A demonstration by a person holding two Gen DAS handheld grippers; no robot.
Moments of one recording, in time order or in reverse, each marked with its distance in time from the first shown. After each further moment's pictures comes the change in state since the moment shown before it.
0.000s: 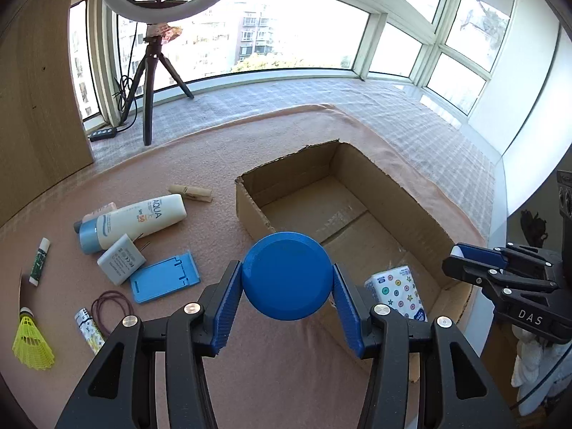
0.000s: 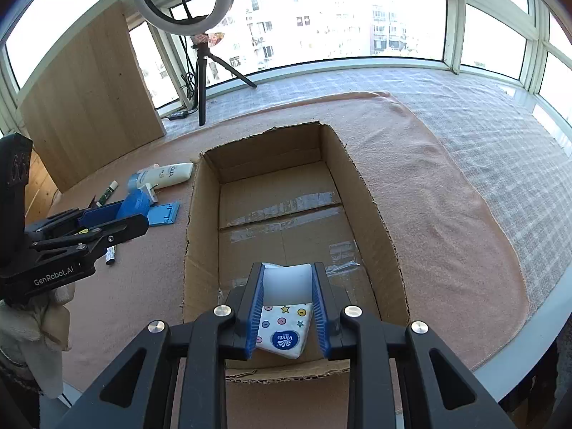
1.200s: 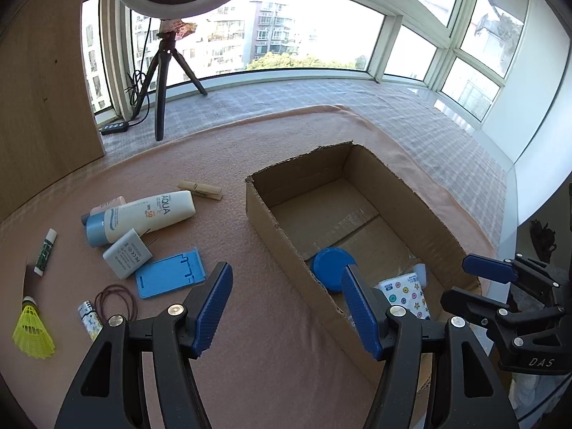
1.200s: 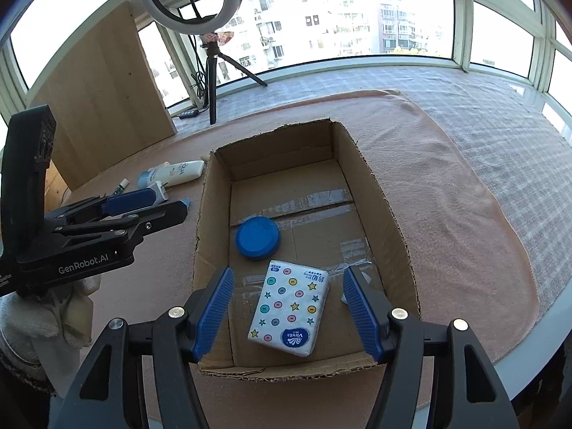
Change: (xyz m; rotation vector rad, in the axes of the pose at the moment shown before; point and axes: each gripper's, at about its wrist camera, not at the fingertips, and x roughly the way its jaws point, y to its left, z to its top) left arm -0.005 0.015 -0.006 -0.060 -0.003 0.059; right arm 0.000 0.007 -0.001 -0.015 0.004 0.061
